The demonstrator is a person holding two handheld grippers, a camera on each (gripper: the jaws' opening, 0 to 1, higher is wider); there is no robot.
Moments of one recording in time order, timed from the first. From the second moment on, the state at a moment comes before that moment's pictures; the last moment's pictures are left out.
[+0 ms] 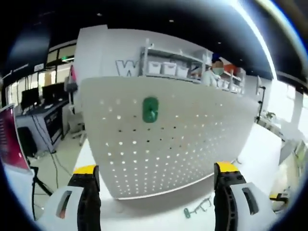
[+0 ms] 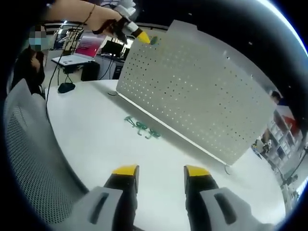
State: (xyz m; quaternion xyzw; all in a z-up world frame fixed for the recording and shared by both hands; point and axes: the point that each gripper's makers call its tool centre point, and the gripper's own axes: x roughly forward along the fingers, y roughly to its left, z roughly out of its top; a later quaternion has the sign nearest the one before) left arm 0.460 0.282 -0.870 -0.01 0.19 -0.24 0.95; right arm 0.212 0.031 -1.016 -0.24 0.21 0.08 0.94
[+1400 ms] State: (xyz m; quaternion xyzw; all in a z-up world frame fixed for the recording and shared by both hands) left arm 0.232 0.209 -0.968 -0.04 0.28 -0.38 0.88; right arm 0.211 0.034 -1.017 -0.26 0.21 0.09 0.94
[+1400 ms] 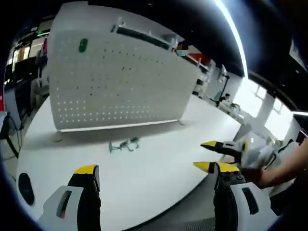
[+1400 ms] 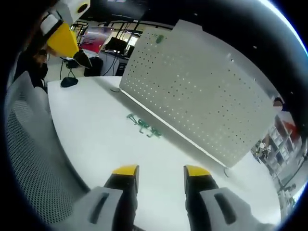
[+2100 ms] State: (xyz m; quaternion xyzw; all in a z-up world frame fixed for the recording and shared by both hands) left arm 0.227 0.228 -0.997 -0.04 0.27 -0.38 0.88; right arm 0.212 0.032 -1.021 -0.27 0.22 0.09 0.93
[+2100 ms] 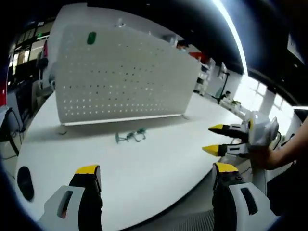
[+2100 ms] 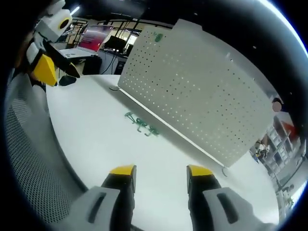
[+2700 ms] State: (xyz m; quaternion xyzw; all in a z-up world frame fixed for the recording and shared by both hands) left arm 0.226 0.230 -0.993 -0.03 0.25 -0.38 0.89; right arm 0.214 0.019 -1.009 -0.28 0.20 0.06 0.94
